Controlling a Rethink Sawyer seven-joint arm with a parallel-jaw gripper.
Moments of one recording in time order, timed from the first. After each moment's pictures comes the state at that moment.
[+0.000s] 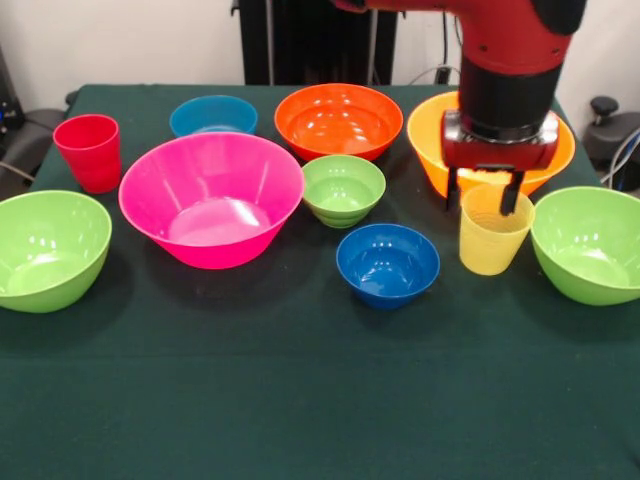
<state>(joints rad) -0.01 -0.45 -0.04 1.43 0.18 0.66 1.73</state>
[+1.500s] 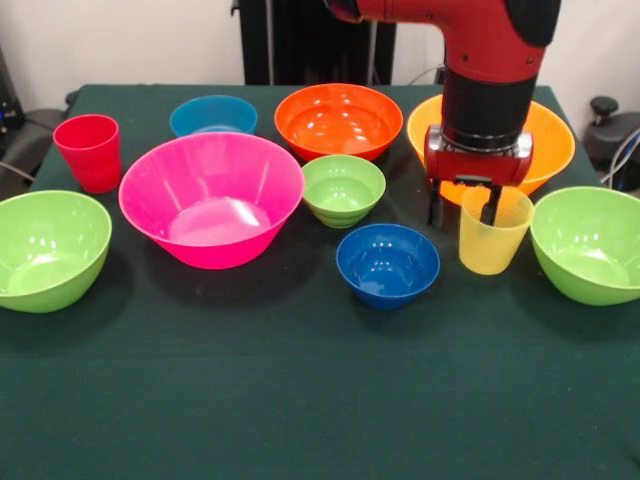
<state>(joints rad) -0.02 -0.42 -0.04 1.57 0.18 0.36 1.77</state>
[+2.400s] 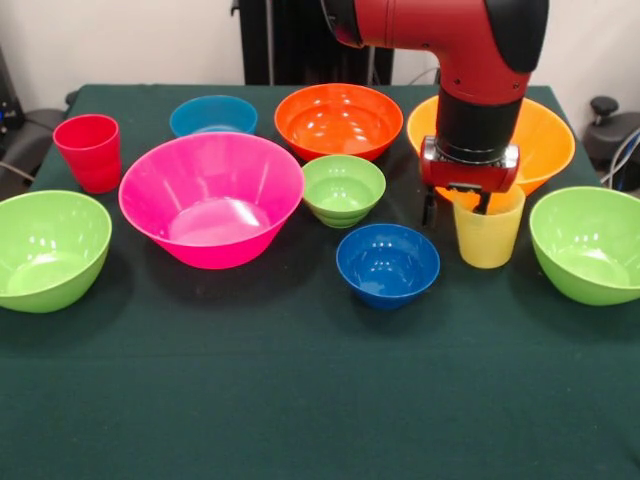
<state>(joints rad) -0.01 -0.38 -0.04 1.62 0.19 0.30 1.77</state>
